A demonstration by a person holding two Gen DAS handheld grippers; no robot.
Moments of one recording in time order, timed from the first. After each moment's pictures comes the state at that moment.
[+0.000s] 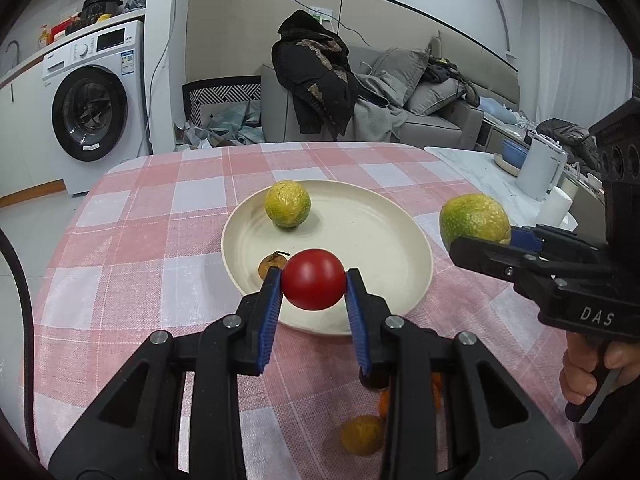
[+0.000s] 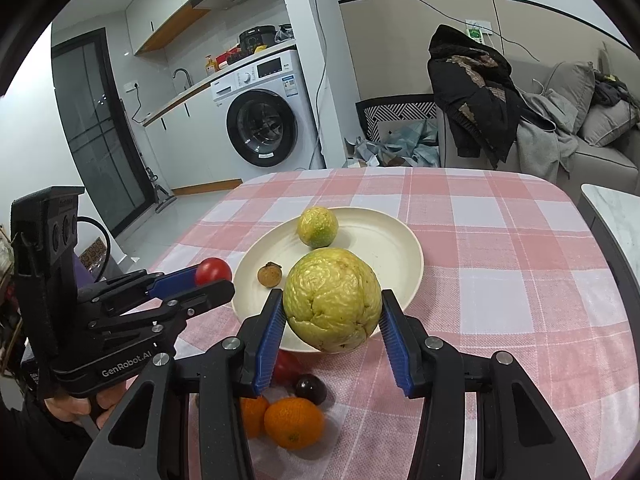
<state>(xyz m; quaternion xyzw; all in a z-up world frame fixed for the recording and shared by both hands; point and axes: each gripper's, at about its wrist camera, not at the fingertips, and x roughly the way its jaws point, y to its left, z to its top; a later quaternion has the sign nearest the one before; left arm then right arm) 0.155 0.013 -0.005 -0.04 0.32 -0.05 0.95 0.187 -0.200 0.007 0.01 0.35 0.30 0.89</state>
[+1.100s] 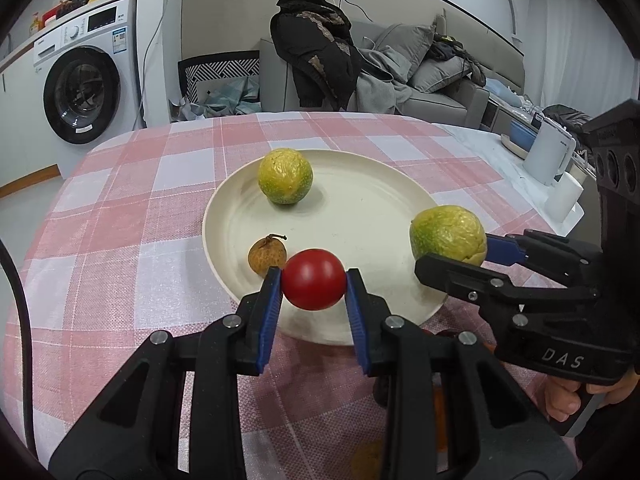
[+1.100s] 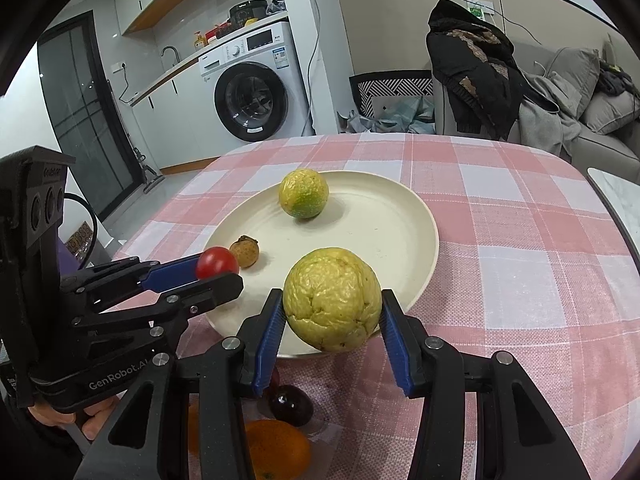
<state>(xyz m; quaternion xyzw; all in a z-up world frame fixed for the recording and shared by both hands) 0.194 0.016 -0.036 -0.04 0.36 -0.06 0.93 0.210 -0.179 -0.030 -0.01 0.39 0.28 0.88</state>
